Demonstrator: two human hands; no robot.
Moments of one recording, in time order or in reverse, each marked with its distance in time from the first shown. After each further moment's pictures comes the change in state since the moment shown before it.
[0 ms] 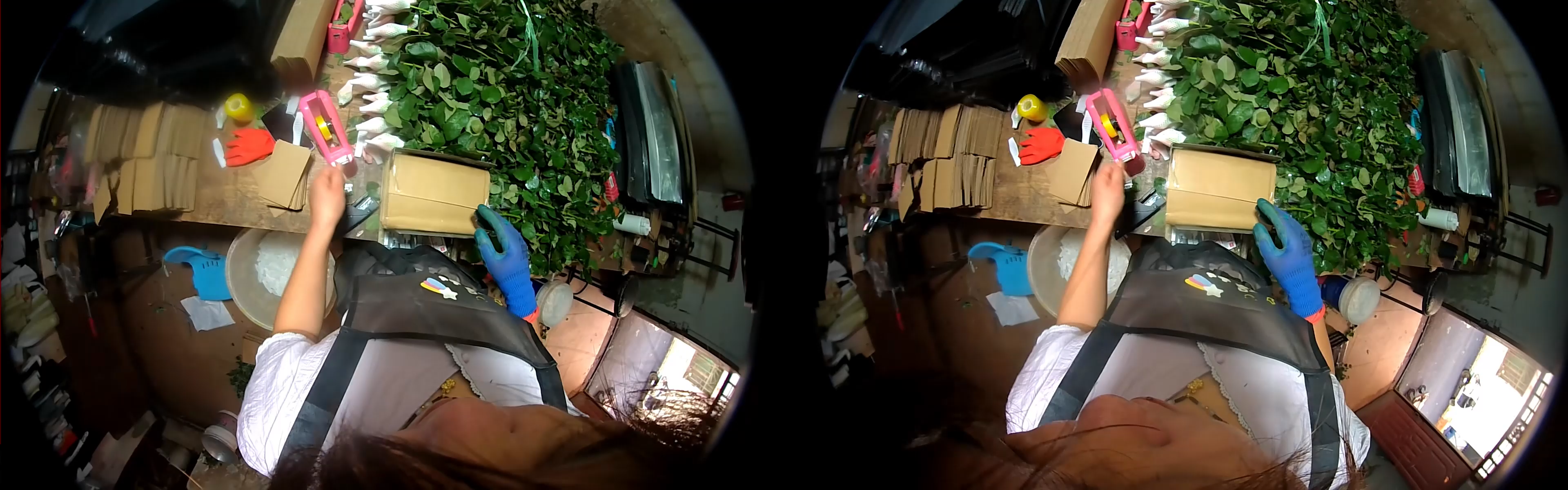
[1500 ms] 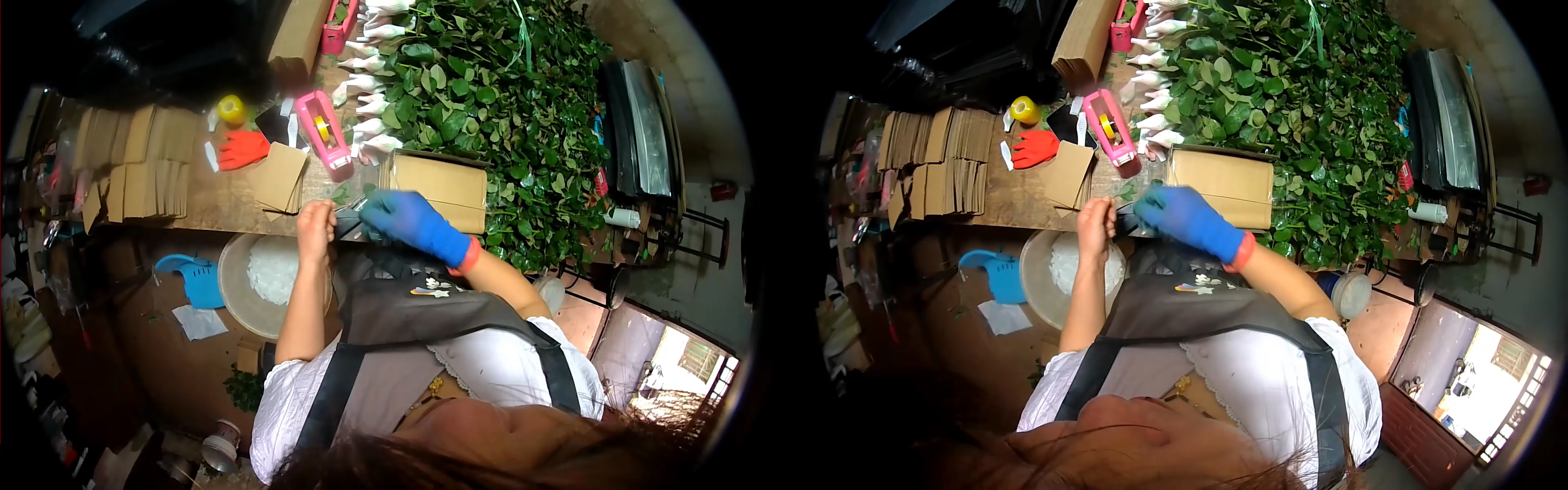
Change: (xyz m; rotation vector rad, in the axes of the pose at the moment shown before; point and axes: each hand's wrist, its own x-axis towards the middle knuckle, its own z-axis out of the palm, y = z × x) left_hand -0.059 0.010 -0.042 -0.726 -0.142 -0.442; right_hand 0.086 -0.081 0.116 0.402 -0.661 0.131
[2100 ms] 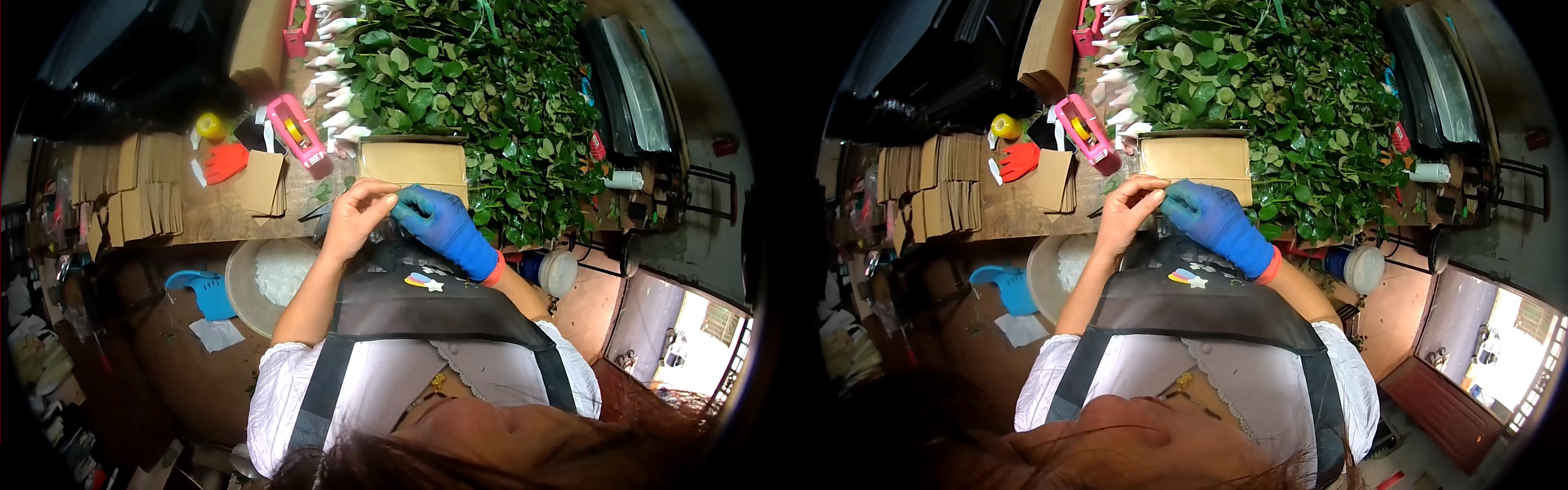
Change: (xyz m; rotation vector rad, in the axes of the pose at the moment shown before) left_hand -0.053 0.047 0.110 0.162 -0.548 0.200; right_hand -0.087 0.009 -0.030 -0.206 0.407 -0.216
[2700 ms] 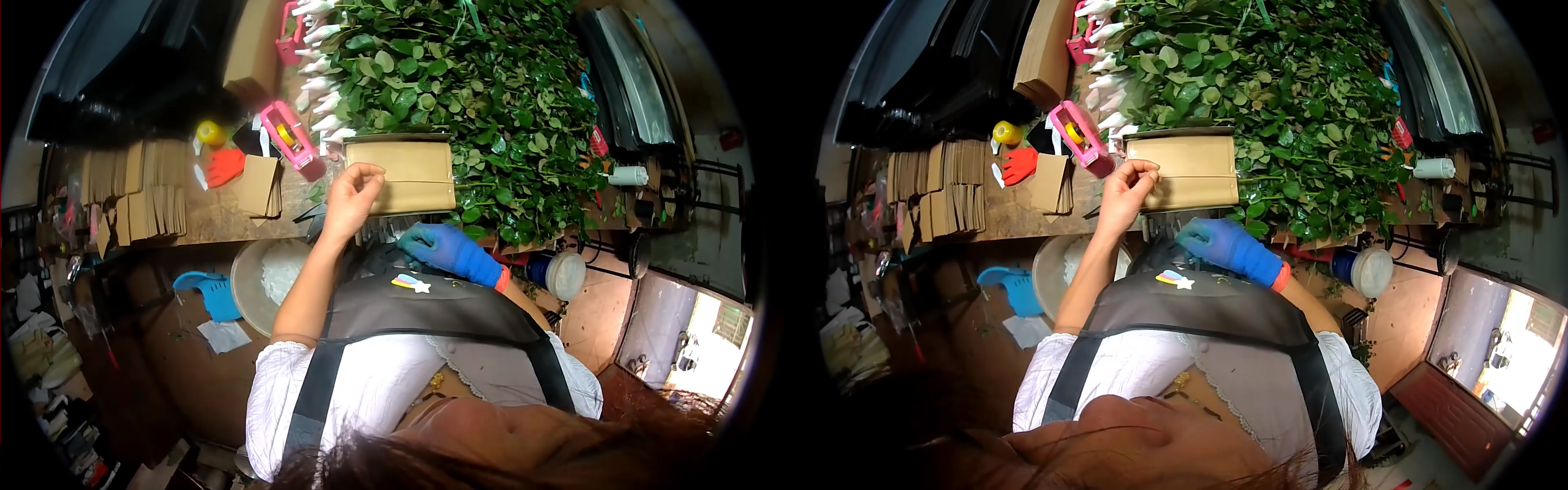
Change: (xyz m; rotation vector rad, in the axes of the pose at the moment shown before) left_hand 0.034 -0.033 0.013 0.149 0.092 -0.033; right_hand -0.061 0.059 -0.014 0.143 -0.366 0.190
